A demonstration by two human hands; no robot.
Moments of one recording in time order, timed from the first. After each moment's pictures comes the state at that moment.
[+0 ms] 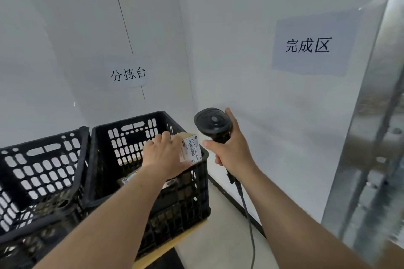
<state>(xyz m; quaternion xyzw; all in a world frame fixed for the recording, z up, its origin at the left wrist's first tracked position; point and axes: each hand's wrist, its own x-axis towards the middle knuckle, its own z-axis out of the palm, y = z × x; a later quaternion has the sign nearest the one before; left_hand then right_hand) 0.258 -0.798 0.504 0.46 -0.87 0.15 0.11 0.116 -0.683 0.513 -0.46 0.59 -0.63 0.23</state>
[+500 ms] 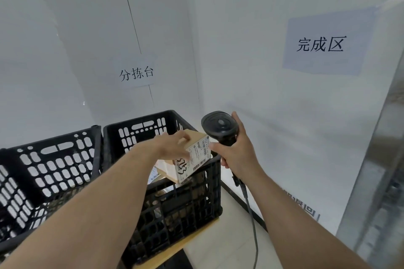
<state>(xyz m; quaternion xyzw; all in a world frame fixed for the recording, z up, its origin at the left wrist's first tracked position) 0.290 -0.837 0.544 0.47 -0.87 -0.15 -0.04 0.140 -0.703 0.504 -0.45 0.60 -0.62 0.22</state>
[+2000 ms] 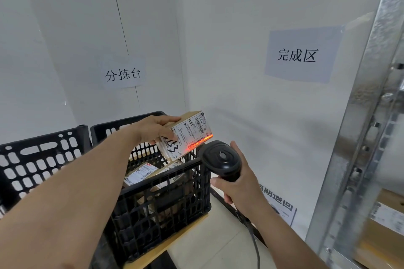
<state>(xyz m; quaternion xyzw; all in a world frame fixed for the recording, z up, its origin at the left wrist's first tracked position) 0.322 -0.859 0.568 0.36 -0.82 -0.42 0.12 0.178 -0.629 0.465 -0.46 0.61 -0.60 0.23</state>
